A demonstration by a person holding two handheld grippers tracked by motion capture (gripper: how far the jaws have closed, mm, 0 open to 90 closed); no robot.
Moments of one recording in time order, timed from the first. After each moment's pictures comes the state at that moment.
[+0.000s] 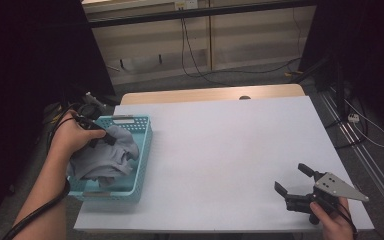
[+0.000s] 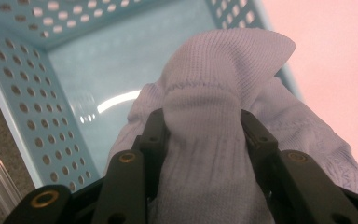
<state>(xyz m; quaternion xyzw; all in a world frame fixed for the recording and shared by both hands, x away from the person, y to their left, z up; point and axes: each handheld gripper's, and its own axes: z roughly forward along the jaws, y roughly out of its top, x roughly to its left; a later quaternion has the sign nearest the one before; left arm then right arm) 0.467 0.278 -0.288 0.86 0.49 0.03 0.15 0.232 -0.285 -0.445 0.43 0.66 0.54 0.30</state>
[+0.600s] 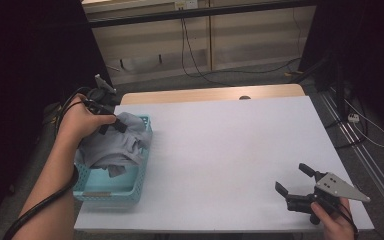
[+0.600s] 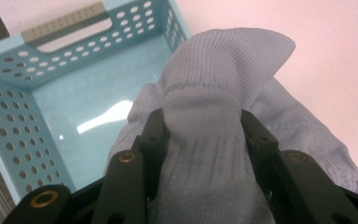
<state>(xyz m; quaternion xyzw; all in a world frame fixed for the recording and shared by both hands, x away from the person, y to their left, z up) 0.472 0.240 -0.253 0.86 0.48 0.03 0.17 0.231 -0.286 -0.444 0.43 0.66 0.54 0.30</state>
